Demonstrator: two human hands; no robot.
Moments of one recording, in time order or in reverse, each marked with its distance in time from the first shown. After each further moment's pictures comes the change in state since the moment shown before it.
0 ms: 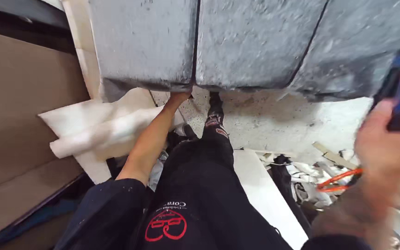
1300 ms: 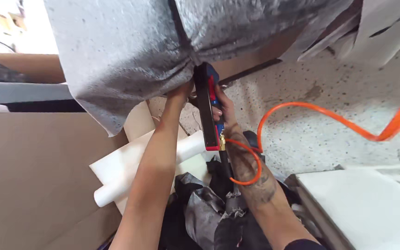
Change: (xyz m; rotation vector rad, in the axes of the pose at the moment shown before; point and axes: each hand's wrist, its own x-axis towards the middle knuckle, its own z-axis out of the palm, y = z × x) left_hand 0.018 -0.020 0.002 0.104 0.173 -0.002; right_hand -0.075 -0.298 0.390 2.917 -1.024 -0.123
